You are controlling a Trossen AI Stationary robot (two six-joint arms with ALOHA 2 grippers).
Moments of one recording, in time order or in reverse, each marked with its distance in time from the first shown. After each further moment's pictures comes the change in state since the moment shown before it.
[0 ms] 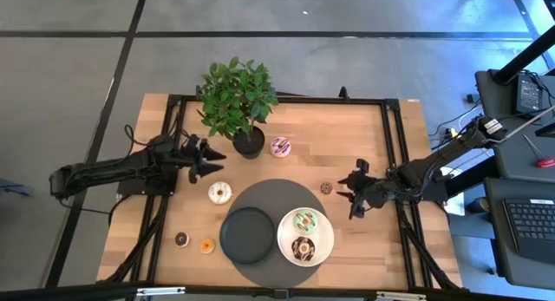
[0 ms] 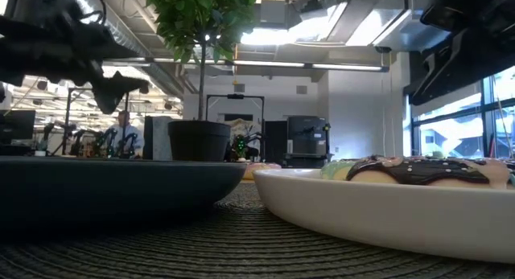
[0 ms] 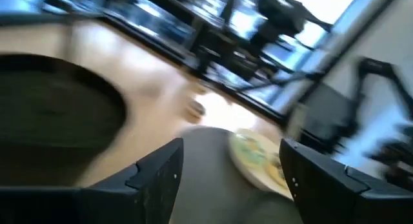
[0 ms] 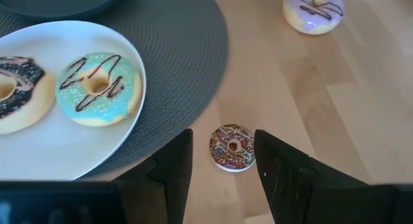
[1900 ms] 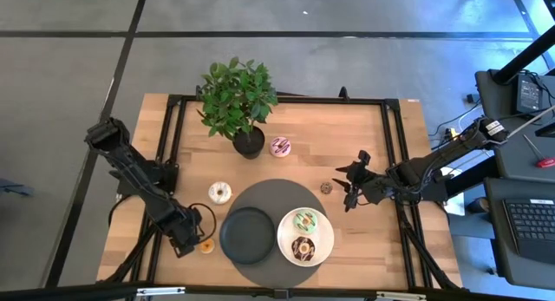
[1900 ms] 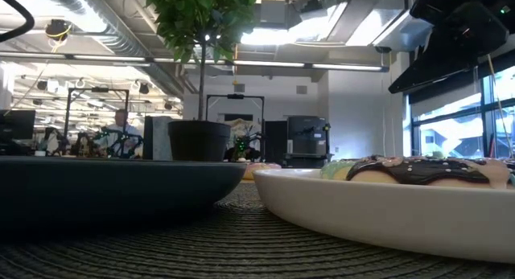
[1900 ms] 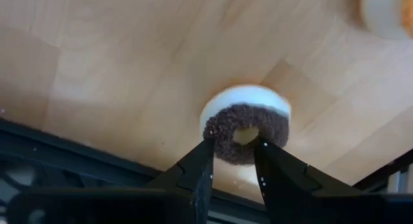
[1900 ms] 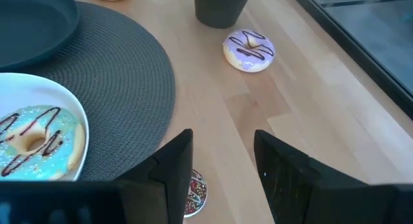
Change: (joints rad) left arm -1.226 1.120 0.684 -0.962 -0.113 -0.946; right arm -0.046 0.000 0.000 0.068 0.187 -0.050
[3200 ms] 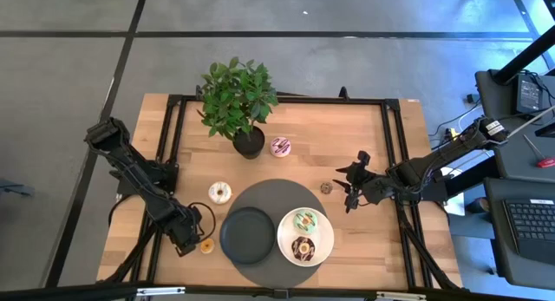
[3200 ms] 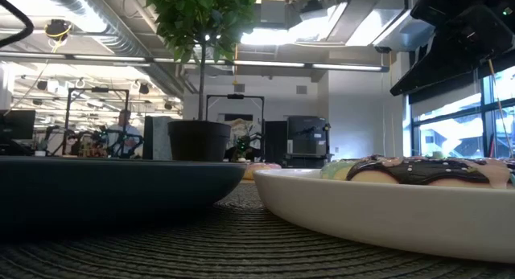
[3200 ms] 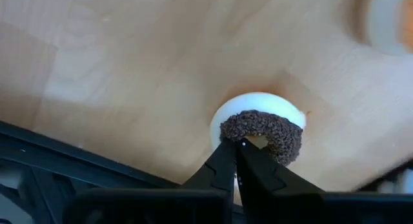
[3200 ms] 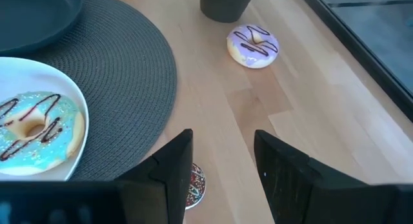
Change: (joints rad) left arm 0.003 -0.008 -0.015 0.034 -0.012 -0.049; right arm 0.000 0.000 0.000 -0.017 -0.019 -0.034
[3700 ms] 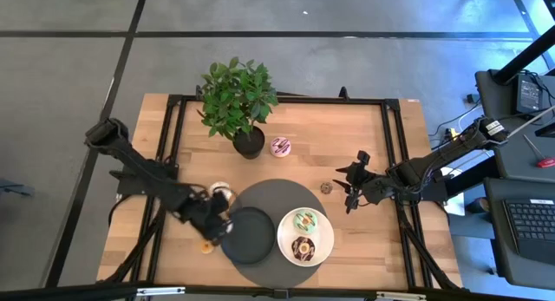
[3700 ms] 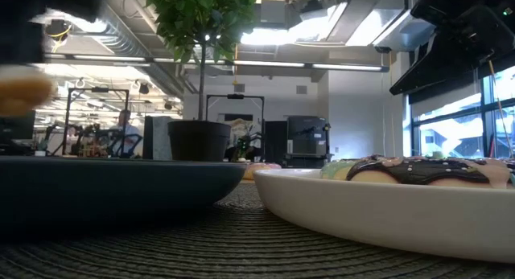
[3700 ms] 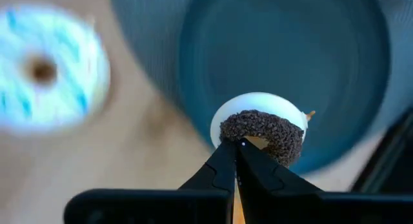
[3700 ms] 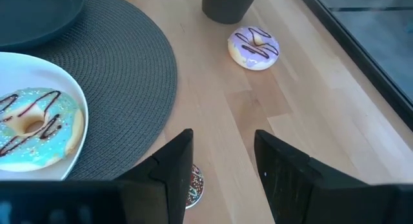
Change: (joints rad) left arm 0.247 0.010 0.248 -0.010 -0.440 0.270; right arm 0.000 0.000 0.000 0.004 0.001 -0.026
